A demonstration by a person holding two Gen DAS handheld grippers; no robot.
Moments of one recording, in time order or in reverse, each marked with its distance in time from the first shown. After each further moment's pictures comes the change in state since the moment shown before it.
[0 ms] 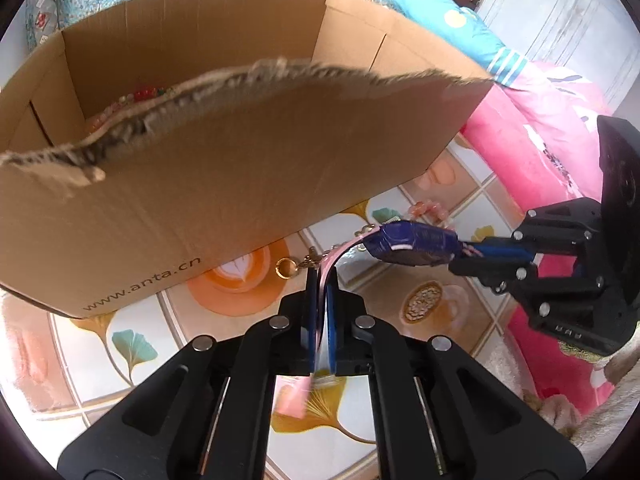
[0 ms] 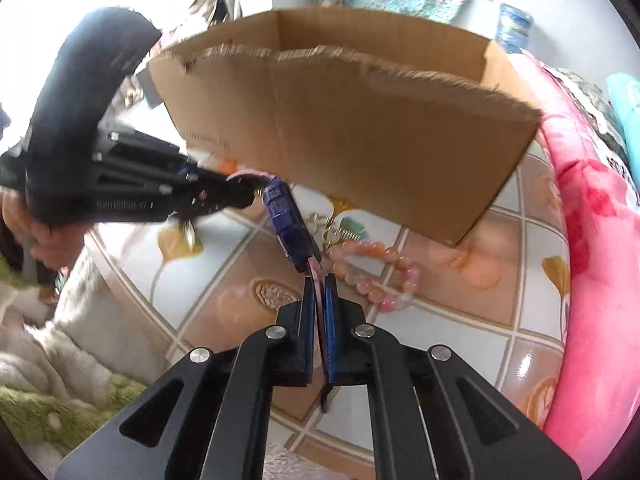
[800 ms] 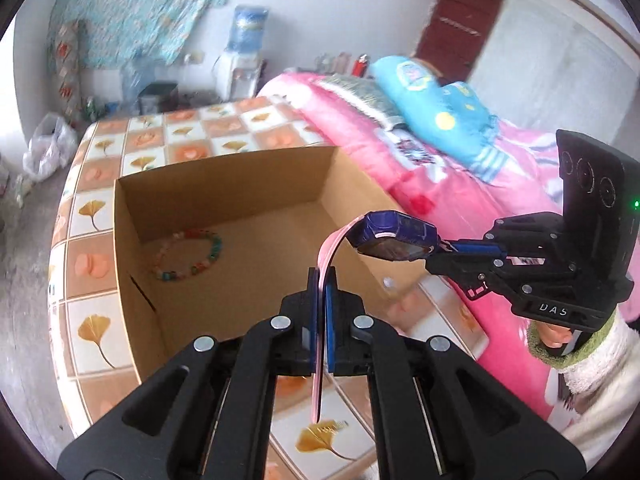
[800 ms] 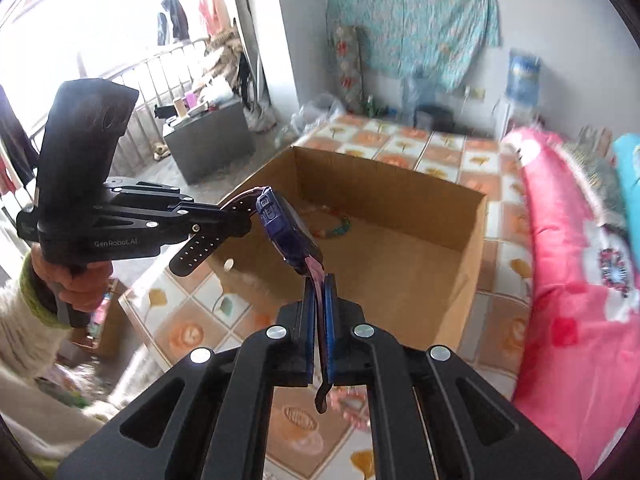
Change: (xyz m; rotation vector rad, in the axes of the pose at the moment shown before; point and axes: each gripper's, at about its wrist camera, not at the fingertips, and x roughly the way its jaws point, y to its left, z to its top) left arm -0.113 0.021 0.096 -0.059 -0.187 -0.010; right arm -0.047 -0.003 0.149 0.002 -0.090 0.132
